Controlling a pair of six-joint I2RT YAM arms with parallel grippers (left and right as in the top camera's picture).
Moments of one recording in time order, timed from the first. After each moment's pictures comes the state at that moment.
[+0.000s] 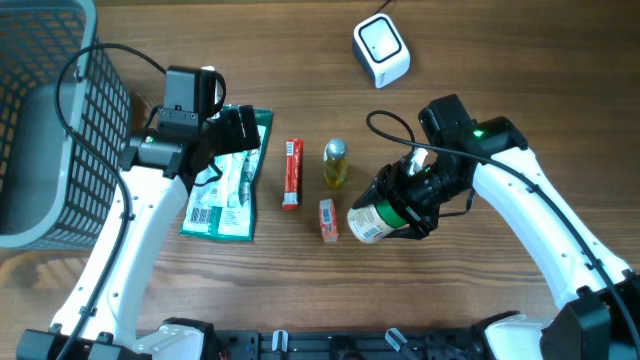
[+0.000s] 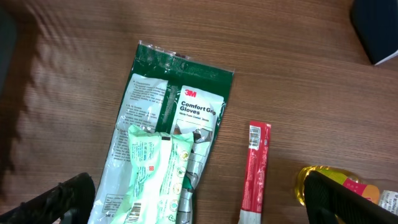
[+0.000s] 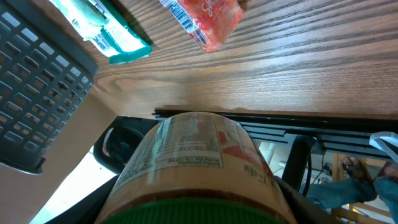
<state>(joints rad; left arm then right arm) -0.18 1.40 1.20 -0.78 -0.07 -0.32 0.34 1.52 1.18 -1.23 -0.81 0.83</state>
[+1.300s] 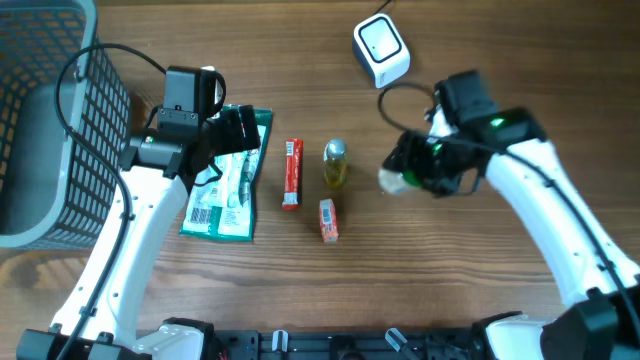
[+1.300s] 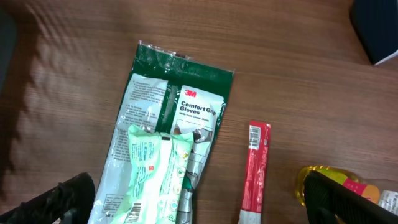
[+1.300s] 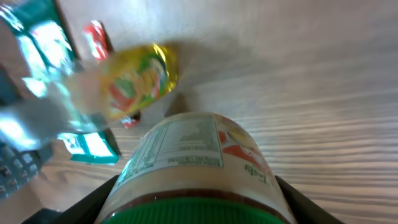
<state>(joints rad) -0.18 1.40 1.20 -0.78 -0.07 -0.32 0.25 1.52 1.30 -1.09 -0.36 0.61</state>
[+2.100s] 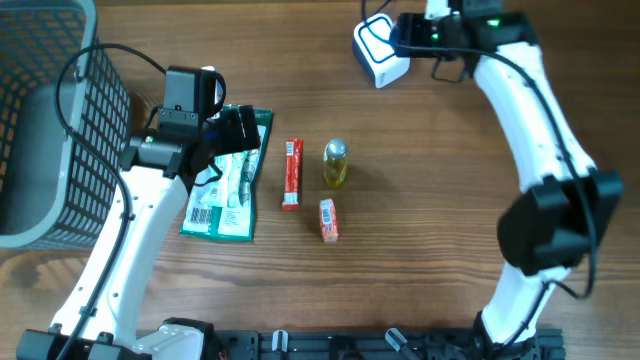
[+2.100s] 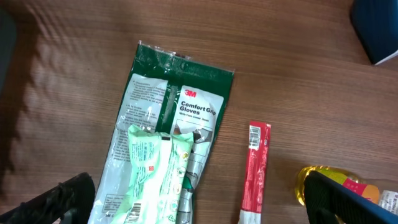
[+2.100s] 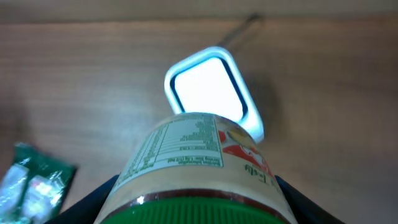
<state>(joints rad) -0.18 1.40 1.20 -0.78 -0.07 -0.32 0.19 2.03 1.89 -0.71 -0.17 0.12</state>
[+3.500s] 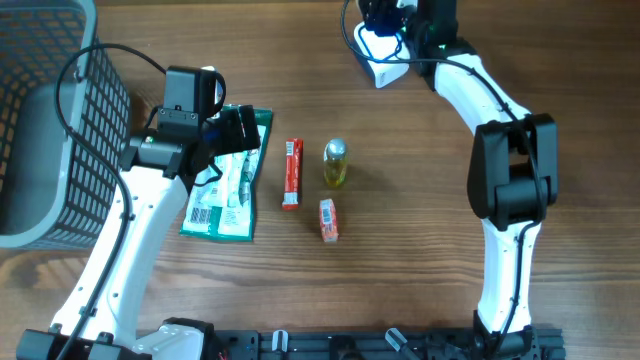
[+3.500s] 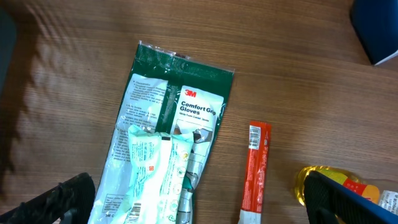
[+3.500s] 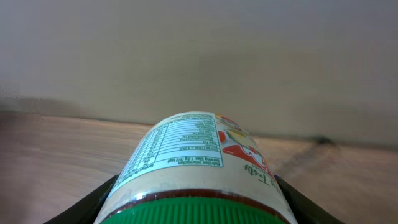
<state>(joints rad) -0.18 1.40 1.20 -0.78 -0.07 -0.32 0.18 2.34 1.83 0.13 -0.35 0.26</state>
